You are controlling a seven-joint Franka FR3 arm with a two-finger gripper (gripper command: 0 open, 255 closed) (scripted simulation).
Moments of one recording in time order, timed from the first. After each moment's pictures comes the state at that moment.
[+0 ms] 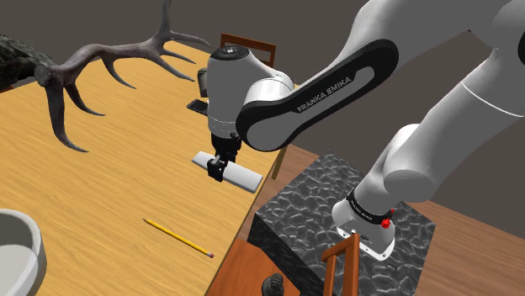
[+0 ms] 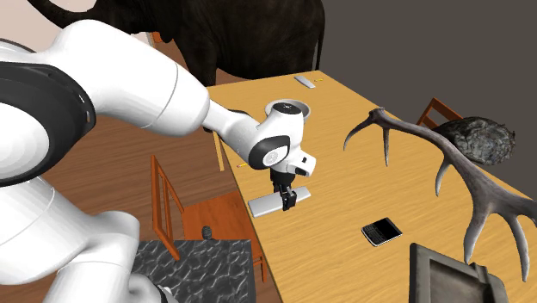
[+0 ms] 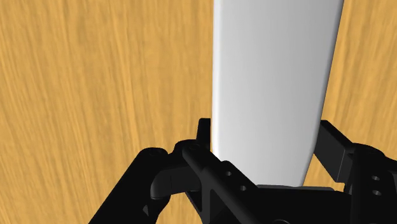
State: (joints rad) arm 0.17 -0.09 0.52 -2.46 0.06 2.36 0.28
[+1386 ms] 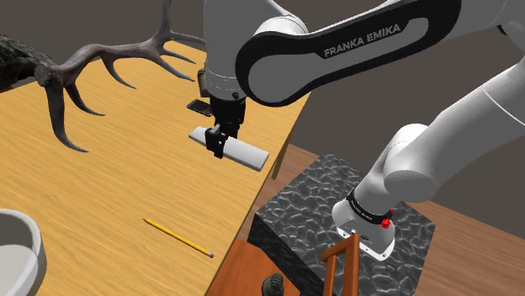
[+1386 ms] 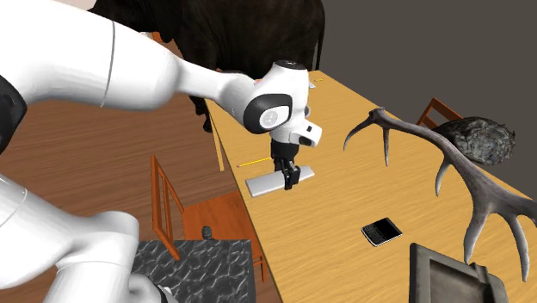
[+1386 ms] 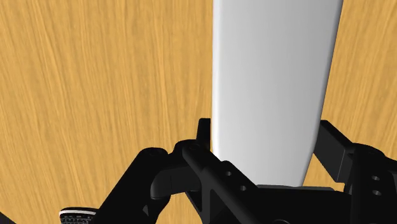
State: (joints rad) arm 0.19 -0.25 0.49 -2.32 0.13 2.09 0.22
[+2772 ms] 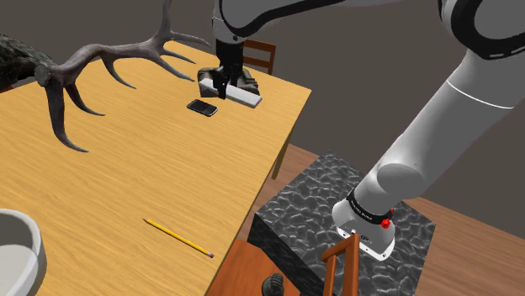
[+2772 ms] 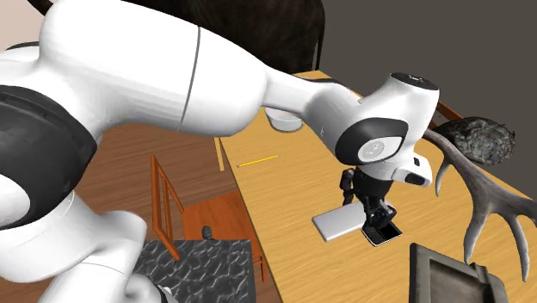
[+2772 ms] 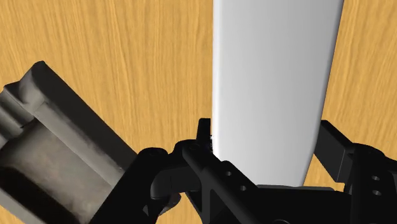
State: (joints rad) arm 0.00 0.02 0.28 -2.00 -0.01 2.00 -0.08
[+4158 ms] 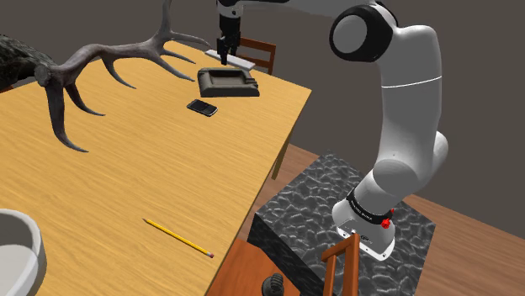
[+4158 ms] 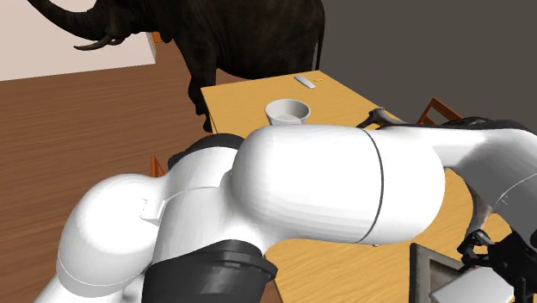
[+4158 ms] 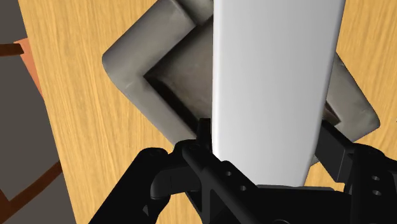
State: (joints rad) arm -0.11 0.63 0.16 -1.13 -0.10 1.75 -0.34
